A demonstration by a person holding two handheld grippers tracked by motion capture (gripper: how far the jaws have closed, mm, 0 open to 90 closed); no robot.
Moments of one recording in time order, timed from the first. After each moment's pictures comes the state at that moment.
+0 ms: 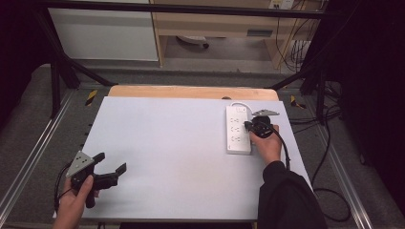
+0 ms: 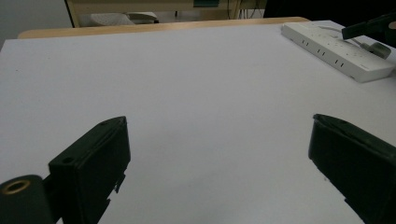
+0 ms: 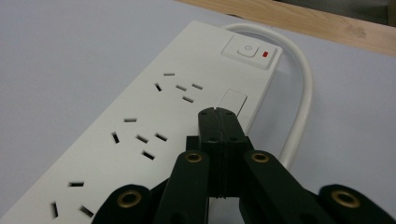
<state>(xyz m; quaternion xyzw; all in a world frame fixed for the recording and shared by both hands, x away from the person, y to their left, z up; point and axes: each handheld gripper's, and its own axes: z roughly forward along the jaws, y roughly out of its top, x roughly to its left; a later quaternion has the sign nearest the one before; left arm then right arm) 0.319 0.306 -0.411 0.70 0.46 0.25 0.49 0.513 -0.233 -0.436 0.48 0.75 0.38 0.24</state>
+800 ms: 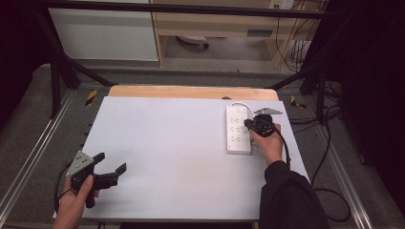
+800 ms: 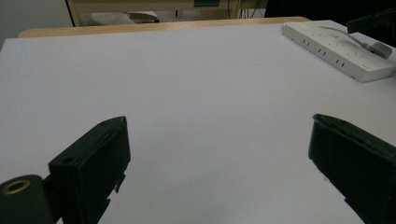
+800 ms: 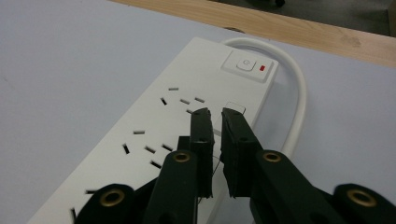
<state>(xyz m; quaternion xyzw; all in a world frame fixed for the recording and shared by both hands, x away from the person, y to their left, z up) 0.319 0.306 -0.411 0.70 0.46 0.25 0.49 0.510 -0.235 -0.426 0.49 0.74 0.40 0.24</state>
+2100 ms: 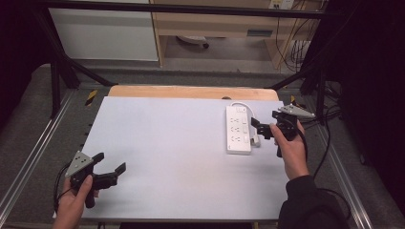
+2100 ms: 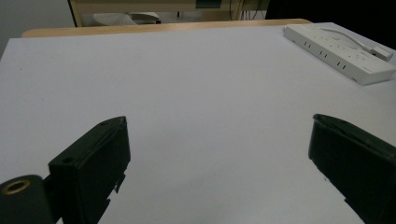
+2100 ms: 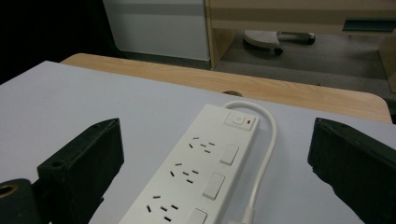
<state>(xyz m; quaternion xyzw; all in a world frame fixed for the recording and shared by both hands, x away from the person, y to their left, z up) 0.319 0.307 -0.411 0.70 0.46 0.25 0.49 0.449 -0.265 -0.353 0.48 0.68 0.49 0.26</state>
